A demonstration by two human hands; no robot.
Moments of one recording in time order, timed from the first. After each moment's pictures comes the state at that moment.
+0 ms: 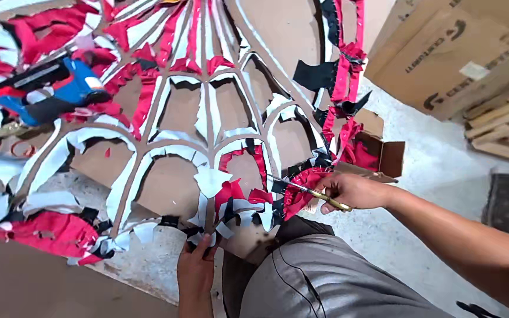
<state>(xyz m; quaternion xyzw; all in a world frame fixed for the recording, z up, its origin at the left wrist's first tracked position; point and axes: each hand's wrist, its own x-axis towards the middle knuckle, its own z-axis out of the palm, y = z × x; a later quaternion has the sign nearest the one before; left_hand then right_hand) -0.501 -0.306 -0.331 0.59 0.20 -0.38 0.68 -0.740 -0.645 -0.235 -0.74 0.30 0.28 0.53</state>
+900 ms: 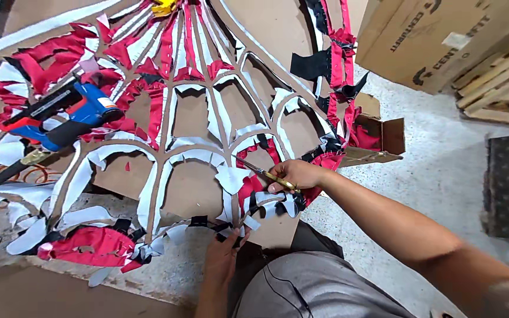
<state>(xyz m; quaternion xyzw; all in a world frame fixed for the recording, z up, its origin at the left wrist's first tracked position) -0.460 -0.294 -0.332 0.58 0.15 -0.54 0.59 -0.601 -0.577 -0.290 -0.69 0.33 0.23 0.59</state>
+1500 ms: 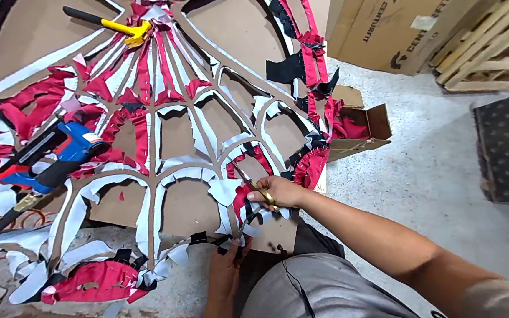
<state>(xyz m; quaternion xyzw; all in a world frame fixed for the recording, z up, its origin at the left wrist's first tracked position) -0.455 -0.291 -0.334 0.59 0.11 -0.57 0.56 -0.593 -0.519 -0.297 -0.56 0.44 0.10 0.70</state>
